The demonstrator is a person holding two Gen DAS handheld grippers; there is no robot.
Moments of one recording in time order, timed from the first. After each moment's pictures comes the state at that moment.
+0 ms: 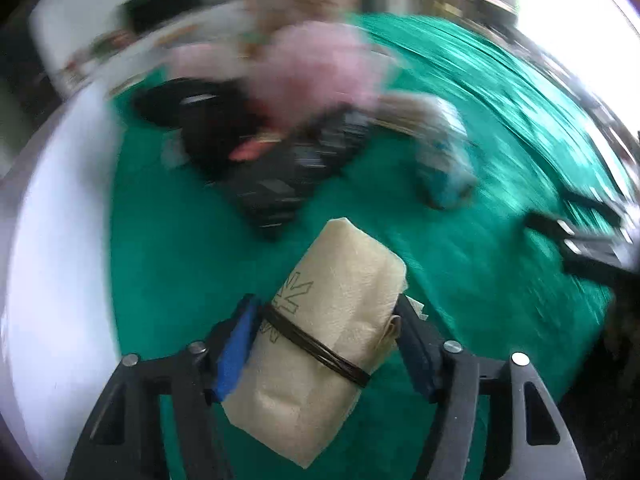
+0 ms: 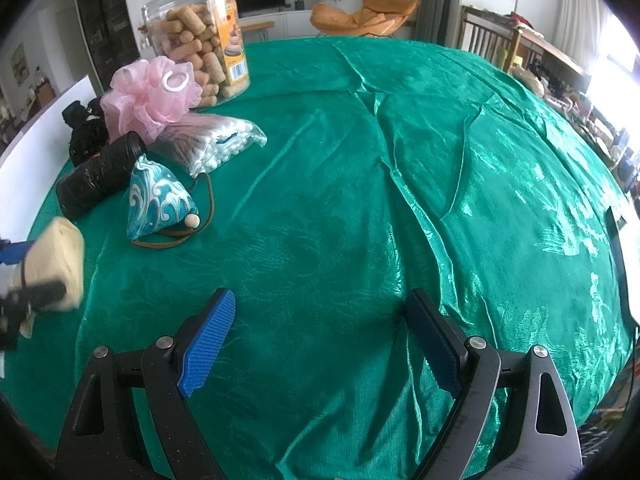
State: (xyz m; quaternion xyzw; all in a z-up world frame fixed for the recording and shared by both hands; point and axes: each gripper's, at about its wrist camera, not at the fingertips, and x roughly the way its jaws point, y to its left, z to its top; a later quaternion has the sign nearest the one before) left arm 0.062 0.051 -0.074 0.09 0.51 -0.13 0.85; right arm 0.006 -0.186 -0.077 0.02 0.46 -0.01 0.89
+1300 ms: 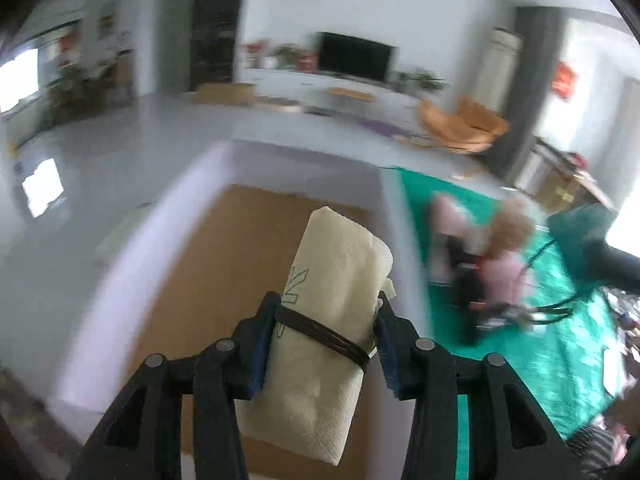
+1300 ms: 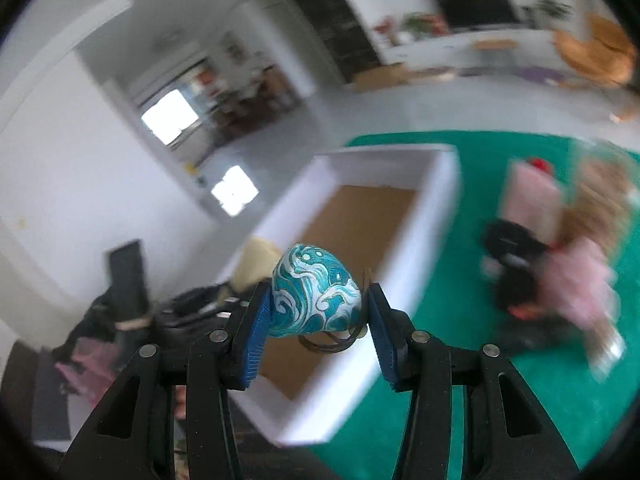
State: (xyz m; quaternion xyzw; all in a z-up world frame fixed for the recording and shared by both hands) left arm -0.011 0.310 0.063 -0.11 0.37 0.07 0.92; right arm 0.046 0.083 0.123 0.08 0.41 0.43 0.80
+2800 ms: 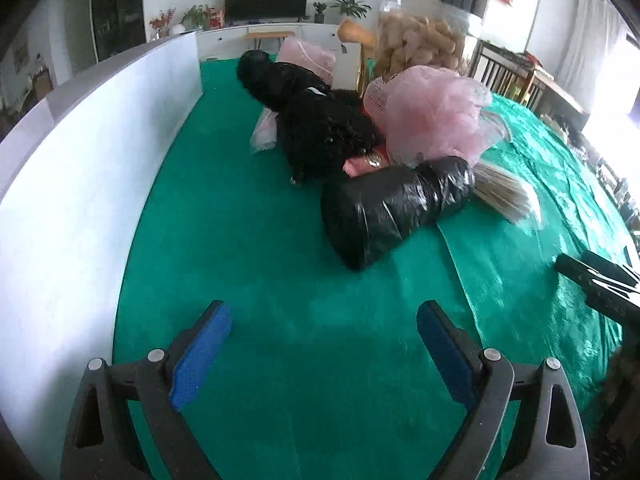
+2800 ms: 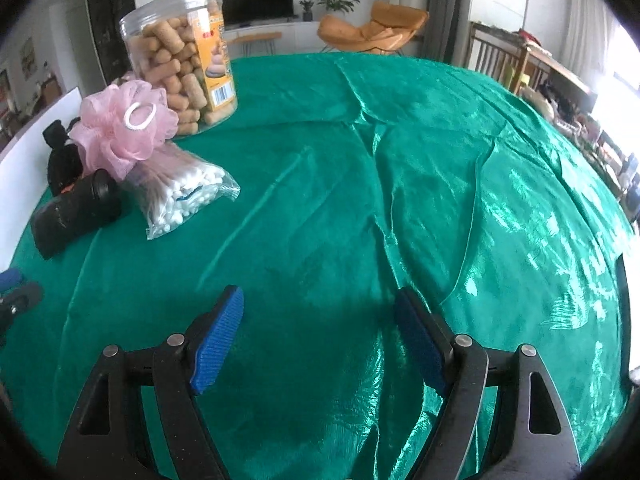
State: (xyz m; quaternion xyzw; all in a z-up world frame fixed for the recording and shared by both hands) left arm 0.073 0.073 -0.099 -0.02 0.46 -0.06 0.89; right arm 0.047 -0.196 -0.081 0.00 0.44 -0.01 0.90
